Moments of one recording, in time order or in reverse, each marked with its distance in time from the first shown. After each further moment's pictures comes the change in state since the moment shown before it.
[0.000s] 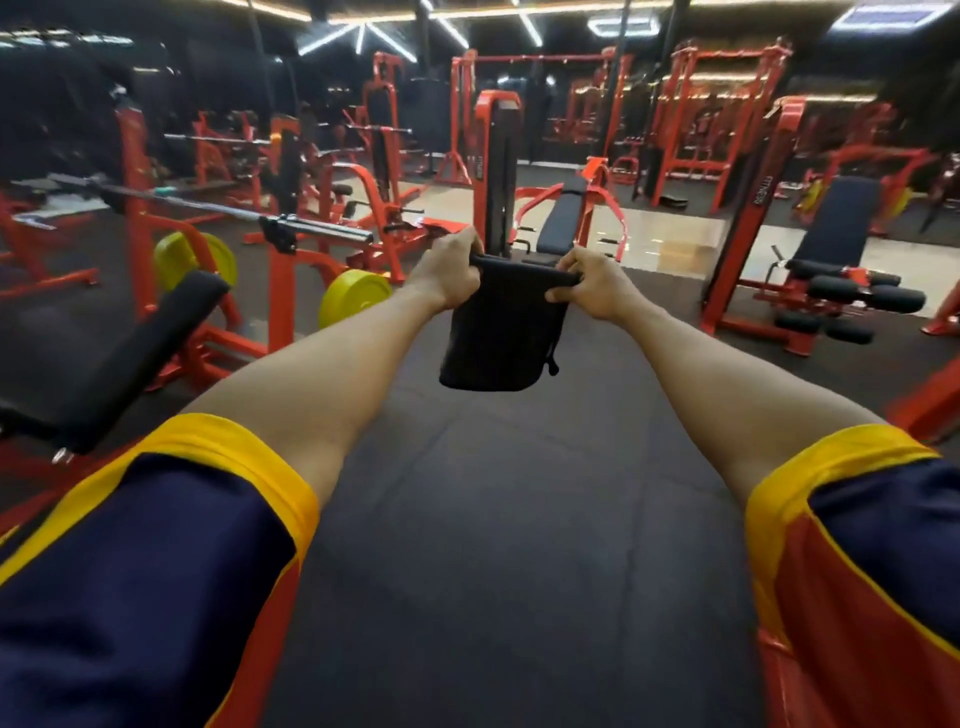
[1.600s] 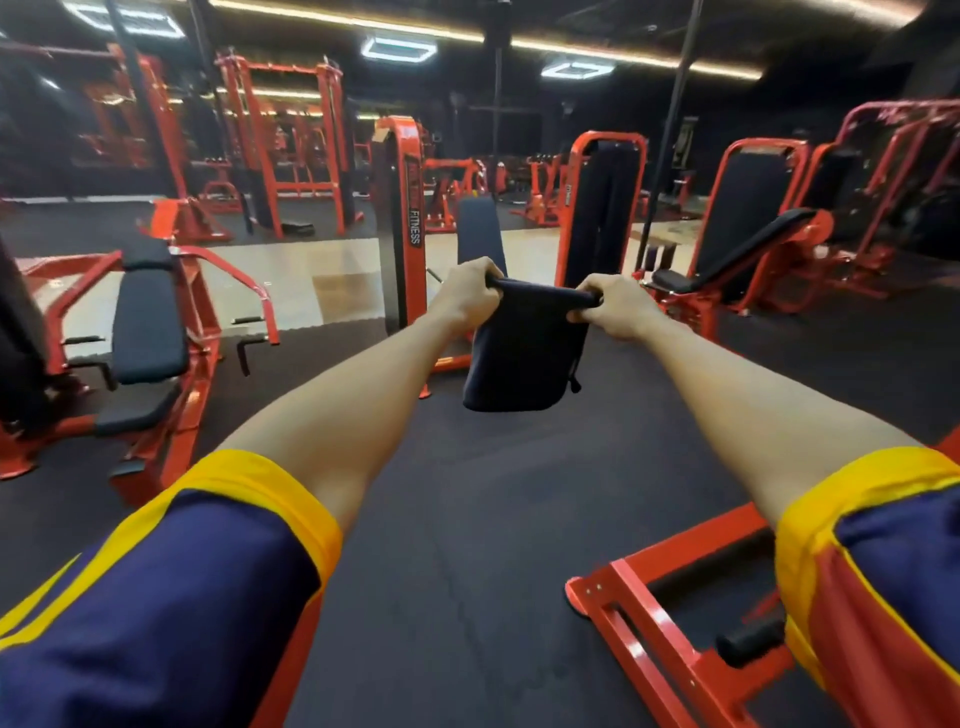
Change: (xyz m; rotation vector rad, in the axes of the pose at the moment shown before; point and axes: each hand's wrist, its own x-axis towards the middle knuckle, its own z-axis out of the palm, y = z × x) left_hand 0.926 0.266 0.678 -0.540 -0.445 0.558; right_hand 0.594 0.701 -0.367 -0.439 0.478 0.723
